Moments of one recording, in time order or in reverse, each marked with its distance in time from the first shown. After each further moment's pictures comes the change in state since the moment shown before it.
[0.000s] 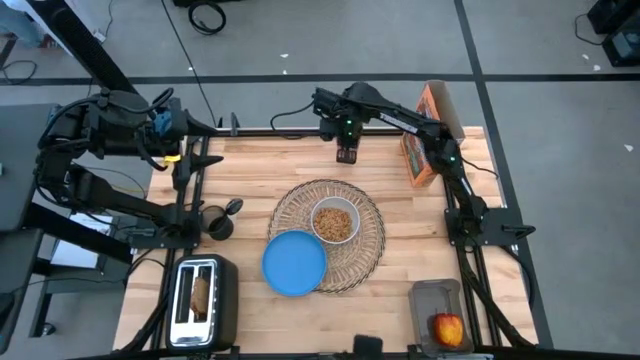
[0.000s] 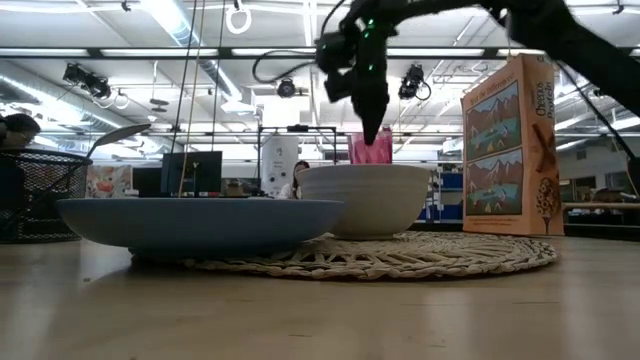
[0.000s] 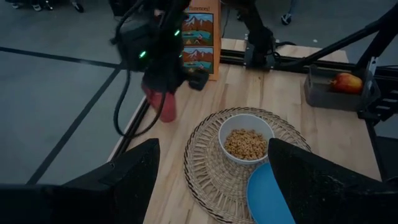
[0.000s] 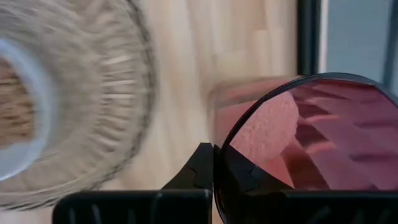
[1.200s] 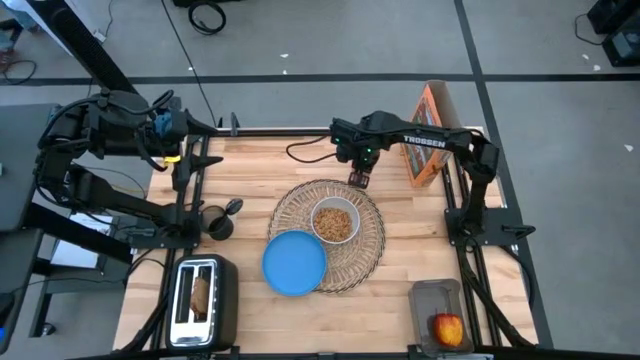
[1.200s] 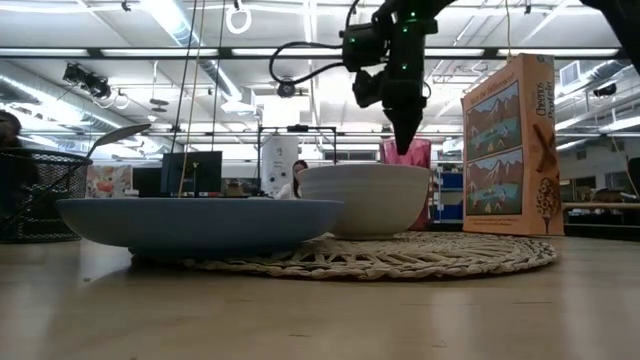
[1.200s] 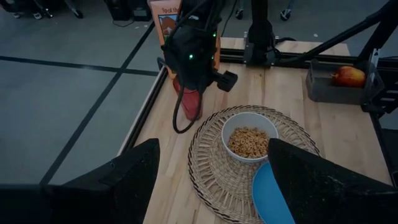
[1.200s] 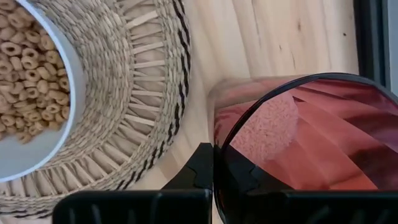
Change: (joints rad) left arm 0.000 0.000 0.000 0.000 0.001 0.046; right arm 0.099 -0.347 -0.663 0.325 0.011 0.267
